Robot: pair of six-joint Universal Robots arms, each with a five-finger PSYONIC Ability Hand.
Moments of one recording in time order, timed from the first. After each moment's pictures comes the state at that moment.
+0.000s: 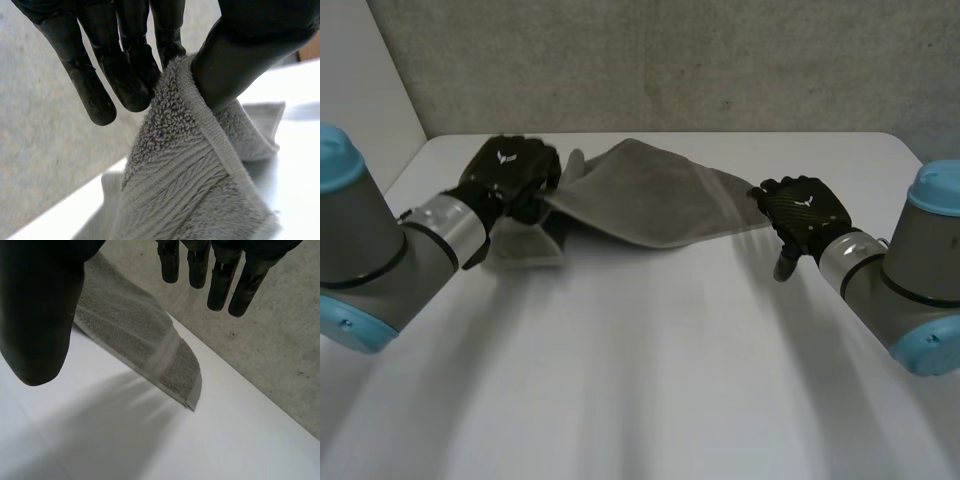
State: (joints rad) left arm 4.40 -1.94 -1.47 3.36 -1.22 3.32; right arm 1.87 -1.07 1.47 -0.18 1.36 2.74; left_hand 1.25 1.34 1.34 1.36 1.13; right_hand 0.23 0.24 0.24 0.25 0.06
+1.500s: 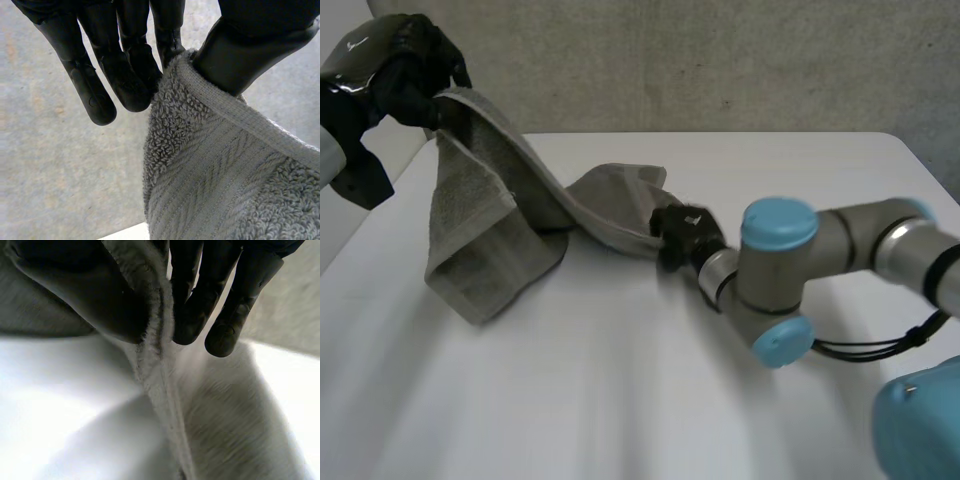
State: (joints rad) left arm 4.62 -1.60 -1.45 3.18 -1.11 2.91; right arm 2.16 -0.63 0.98 -0.17 1.44 3.21; left_hand 1.25 1.34 1.34 1.36 1.13; right_hand 1.33 1.29 1.32 1.33 1.16
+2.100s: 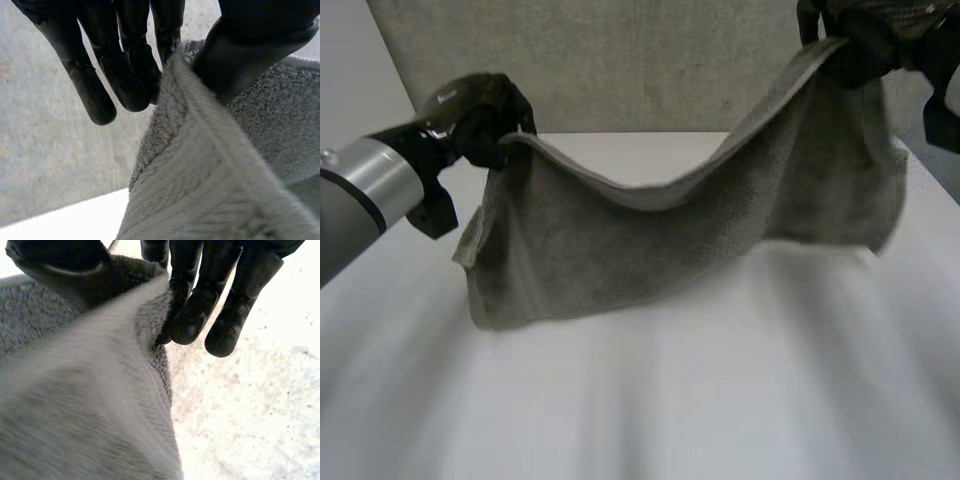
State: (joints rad) left arm 4.50 -1.75 -1.40 3.18 -1.11 2.92; right arm 1.83 -1.45 1.08 0.26 1.19 2.90; left_hand 1.25 1.34 1.34 1.36 1.13; right_hand 1.33 1.32 1.33 1.33 1.17
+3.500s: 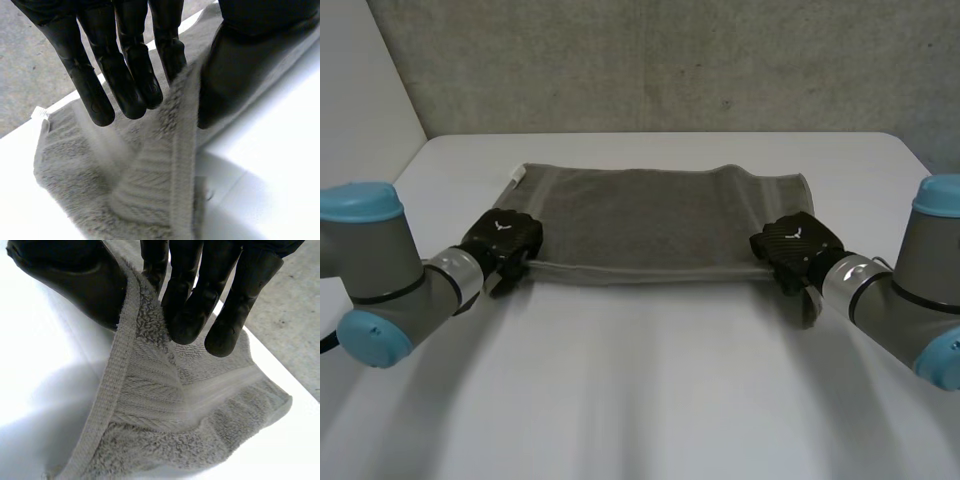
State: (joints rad) left arm 4.50 -2.23 -1.42 3.31 -1.23 3.53; right arm 1.83 -1.06 1.52 -0.07 1.23 2.55; left_hand 1.03 1.03 1.04 1.03 0.86; right_hand 1.34 1.32 1.33 1.33 1.18
